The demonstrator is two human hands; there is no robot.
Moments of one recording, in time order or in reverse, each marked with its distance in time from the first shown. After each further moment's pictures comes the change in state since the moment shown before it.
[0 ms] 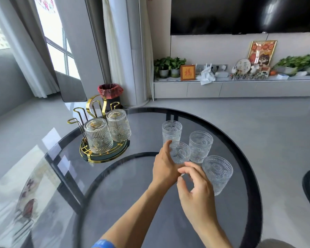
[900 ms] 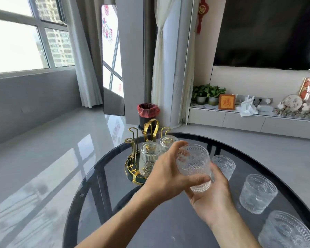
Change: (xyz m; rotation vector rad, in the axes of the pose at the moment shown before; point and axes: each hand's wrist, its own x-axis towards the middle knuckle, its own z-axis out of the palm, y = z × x) left_hand 0.002 0.009 -0.187 -0.018 0.067 0.244; right_hand 0.080 -0.100 0.089 1.298 -0.327 0.923
